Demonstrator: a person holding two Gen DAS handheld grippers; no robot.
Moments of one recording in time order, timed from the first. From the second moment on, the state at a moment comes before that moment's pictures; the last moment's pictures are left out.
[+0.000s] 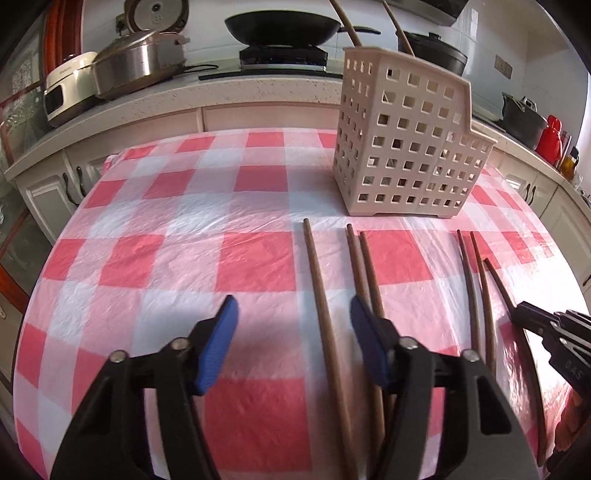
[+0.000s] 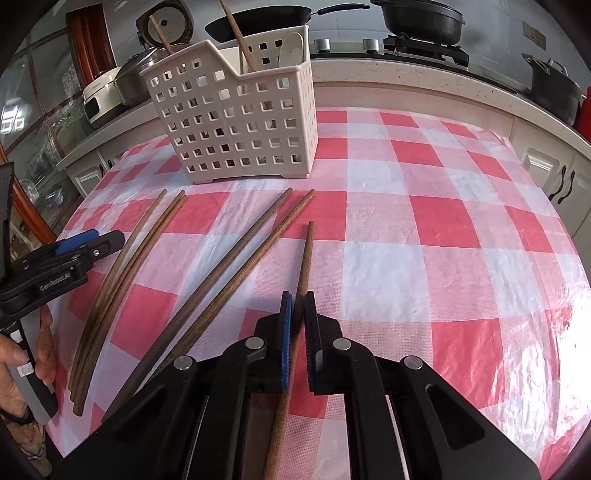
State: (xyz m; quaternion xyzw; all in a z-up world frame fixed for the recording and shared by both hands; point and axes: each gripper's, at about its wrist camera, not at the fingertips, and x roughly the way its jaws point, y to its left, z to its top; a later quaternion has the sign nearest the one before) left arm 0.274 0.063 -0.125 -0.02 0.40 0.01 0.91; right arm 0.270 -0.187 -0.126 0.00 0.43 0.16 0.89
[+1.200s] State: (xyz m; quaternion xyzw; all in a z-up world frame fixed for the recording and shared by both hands) left arm 0.269 0.061 -0.092 -0.02 0.35 -0.01 0.94; right arm 0.265 -0.191 -0.085 0.00 0.36 0.15 0.92
